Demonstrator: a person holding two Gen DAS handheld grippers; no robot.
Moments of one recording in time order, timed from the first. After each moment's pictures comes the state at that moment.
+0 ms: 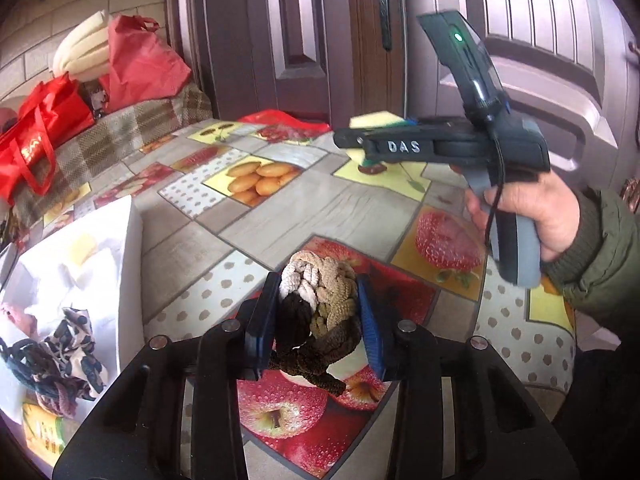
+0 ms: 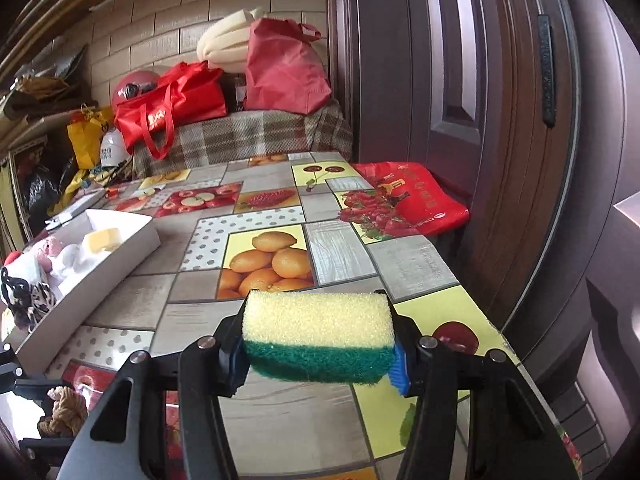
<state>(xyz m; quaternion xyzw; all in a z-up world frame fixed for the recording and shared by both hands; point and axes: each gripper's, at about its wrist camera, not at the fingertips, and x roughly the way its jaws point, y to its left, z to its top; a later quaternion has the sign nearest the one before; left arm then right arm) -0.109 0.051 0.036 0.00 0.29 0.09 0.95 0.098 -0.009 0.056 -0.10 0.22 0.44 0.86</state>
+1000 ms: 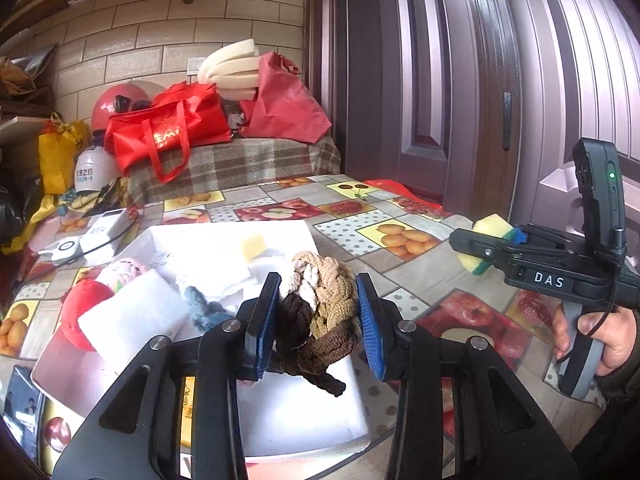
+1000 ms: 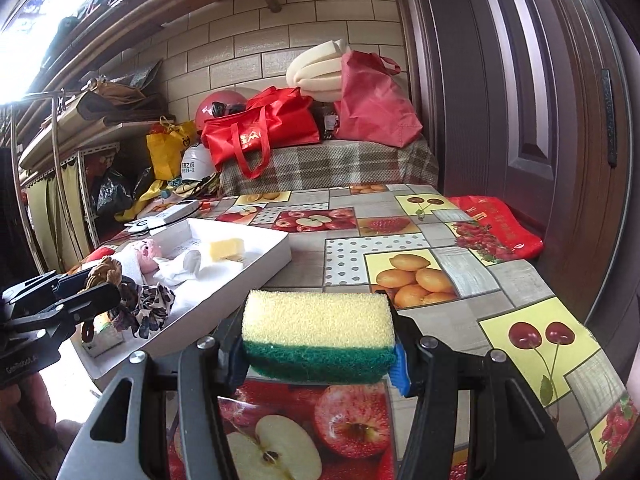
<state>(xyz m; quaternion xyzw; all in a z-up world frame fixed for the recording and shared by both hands) -0.210 0.125 0.054 -0.06 0.16 0.28 0.95 -0.003 0.030 0.060 -0.08 0.17 0.55 0.81</state>
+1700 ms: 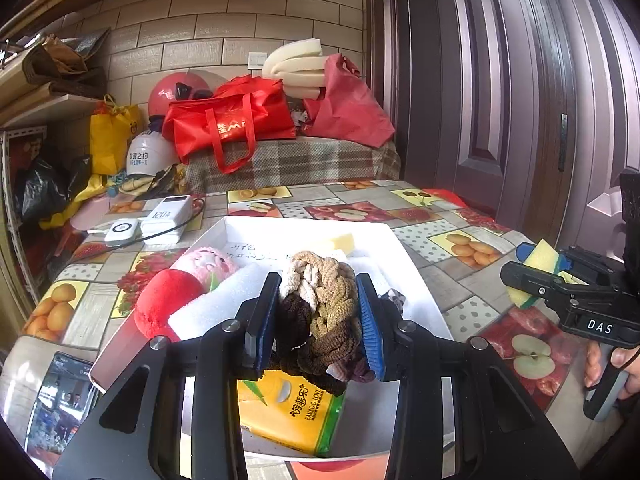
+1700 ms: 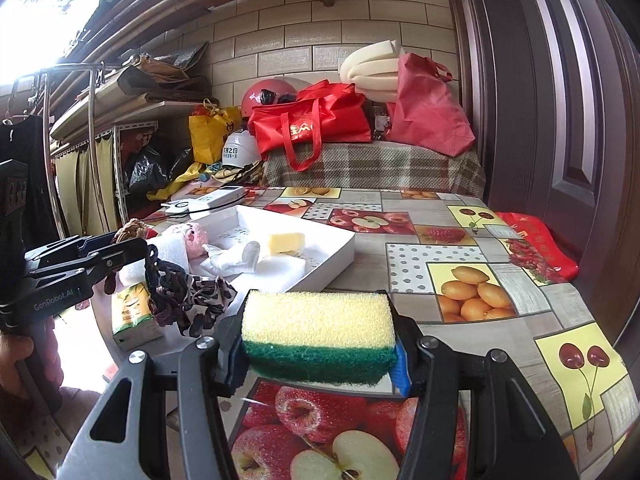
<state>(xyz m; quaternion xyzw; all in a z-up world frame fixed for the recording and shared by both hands) -0.254 0.173 0.051 -0.08 0.16 0.36 0.92 -0.046 0.063 0.058 -0.12 0.15 0.60 0.78</state>
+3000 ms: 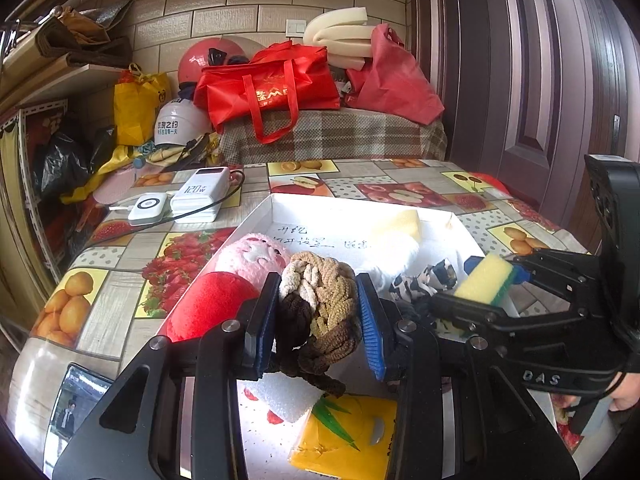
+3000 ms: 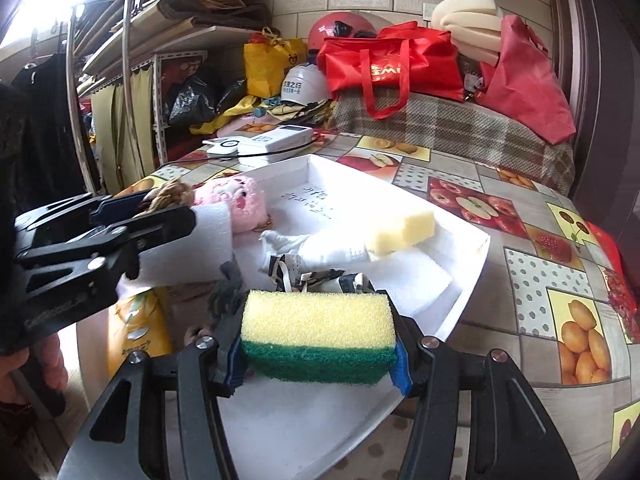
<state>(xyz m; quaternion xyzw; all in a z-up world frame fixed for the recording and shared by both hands) -0.248 0.234 0.043 -0.12 0.20 0.40 0.89 -0.078 0.197 0.038 -0.22 0.20 0.64 0.70</state>
